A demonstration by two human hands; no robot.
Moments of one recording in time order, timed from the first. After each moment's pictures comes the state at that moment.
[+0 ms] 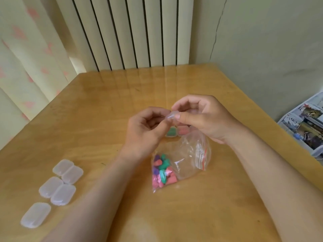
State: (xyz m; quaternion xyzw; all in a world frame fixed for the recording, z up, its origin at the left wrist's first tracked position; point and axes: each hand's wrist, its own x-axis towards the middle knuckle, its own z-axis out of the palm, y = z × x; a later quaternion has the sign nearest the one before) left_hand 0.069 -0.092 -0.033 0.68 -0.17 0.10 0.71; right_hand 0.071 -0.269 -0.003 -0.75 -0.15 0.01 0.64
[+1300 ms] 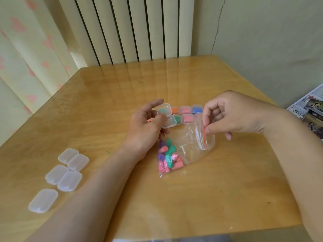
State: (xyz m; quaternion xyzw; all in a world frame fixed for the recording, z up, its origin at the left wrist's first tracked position) left_hand 0.067 -0.079 -0.048 0.74 -0.08 0.02 0.67; right_hand 0.043 -0.304 0.007 -0.88 -0.14 0.10 0.43
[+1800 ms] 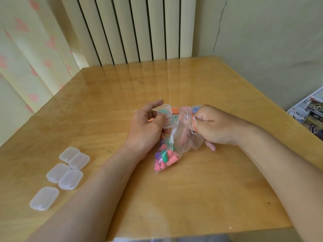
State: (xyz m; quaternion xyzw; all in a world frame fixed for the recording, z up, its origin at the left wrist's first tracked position) left_hand 0.068 -0.080 -0.049 0.75 -0.05 0.04 0.65; right_hand 0.040 -0.263 -0.015 -0.89 -0.17 0.09 0.42
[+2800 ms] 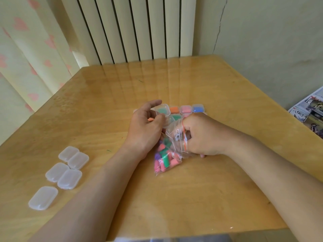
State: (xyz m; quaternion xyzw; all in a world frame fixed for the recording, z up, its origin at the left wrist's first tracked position) left_hand 0.072 -0.081 -0.056 0.78 -0.05 0.08 0.62; right_hand 0.039 -0.247 -0.028 -0.93 -0.17 0.08 0.31
